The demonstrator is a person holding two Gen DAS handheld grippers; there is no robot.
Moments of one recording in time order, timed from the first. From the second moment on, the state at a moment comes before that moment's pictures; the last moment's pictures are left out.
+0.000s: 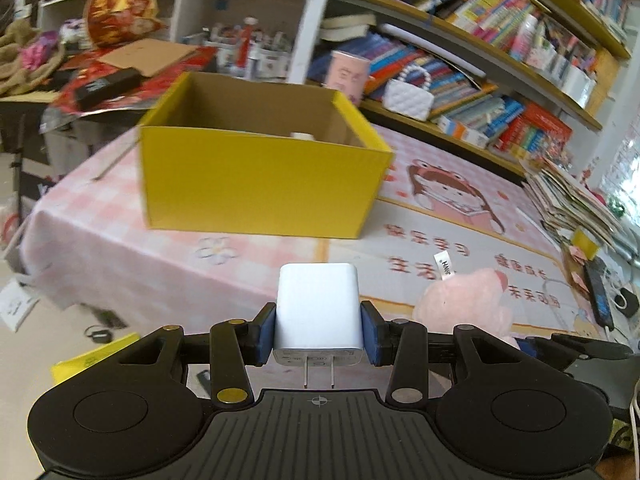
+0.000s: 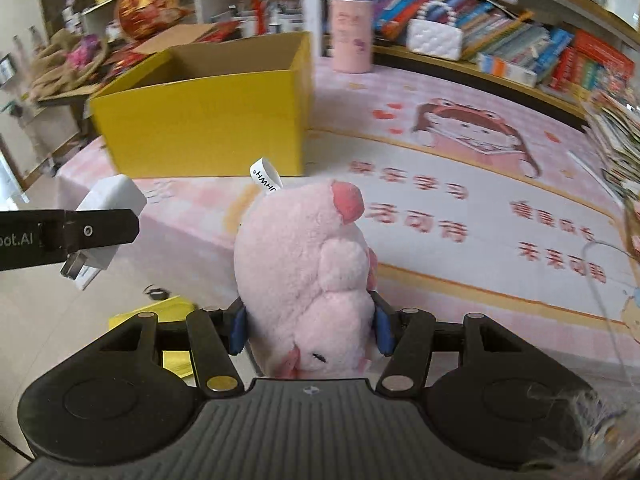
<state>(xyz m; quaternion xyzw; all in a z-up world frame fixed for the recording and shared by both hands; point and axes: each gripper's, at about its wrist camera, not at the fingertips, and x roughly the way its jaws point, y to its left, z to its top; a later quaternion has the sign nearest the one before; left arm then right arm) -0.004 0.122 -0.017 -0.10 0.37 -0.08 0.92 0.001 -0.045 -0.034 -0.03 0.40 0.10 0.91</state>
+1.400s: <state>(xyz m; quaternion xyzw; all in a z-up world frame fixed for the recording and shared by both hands) -0.004 0.186 0.020 -0.12 0.29 -0.01 0.95 0.029 0.022 0.006 -0.06 0.32 0.18 0.93</state>
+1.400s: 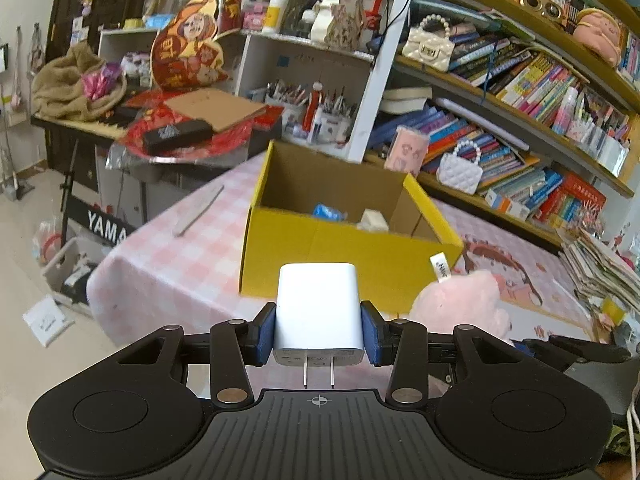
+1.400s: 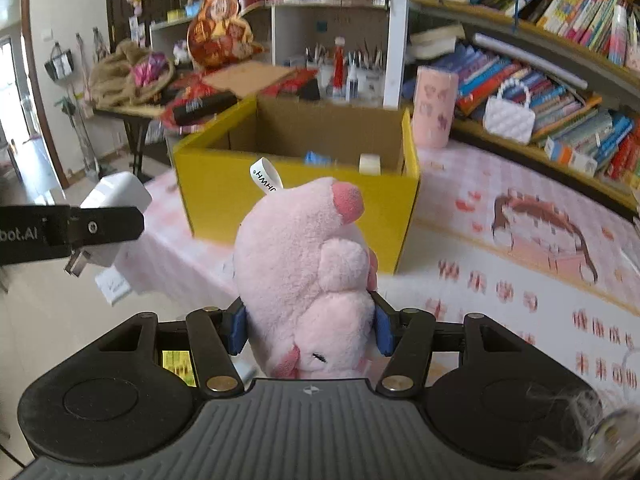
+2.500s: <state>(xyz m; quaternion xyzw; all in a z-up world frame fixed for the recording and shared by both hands) 0.197 0.160 0.000 -0.06 0.34 0.02 0.94 0.278 0.061 -0.003 -0.18 0.32 0.18 0.91</state>
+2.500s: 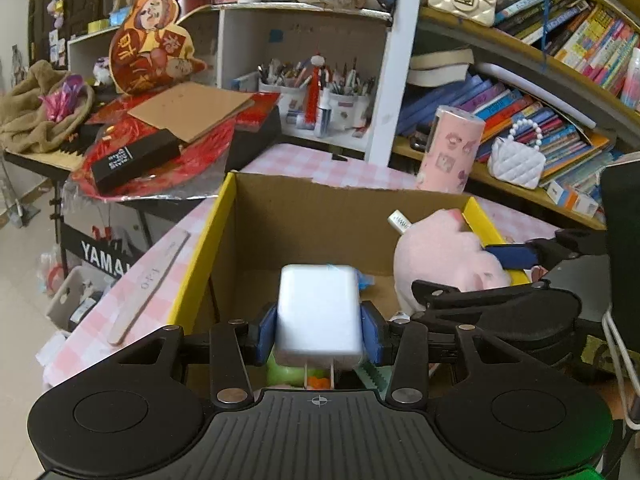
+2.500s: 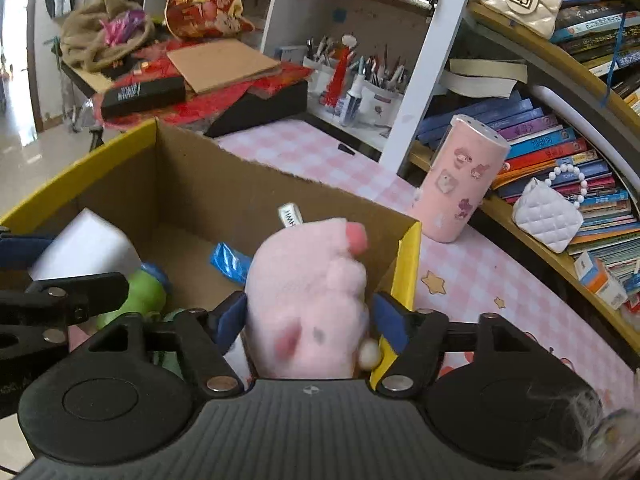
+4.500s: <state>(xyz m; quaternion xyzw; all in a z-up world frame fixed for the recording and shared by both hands) -0.009 0.061 -0.019 0.01 0.36 -0.05 0.93 -0.051 -0.099 -0.017 0.01 0.33 -0.10 0.94</state>
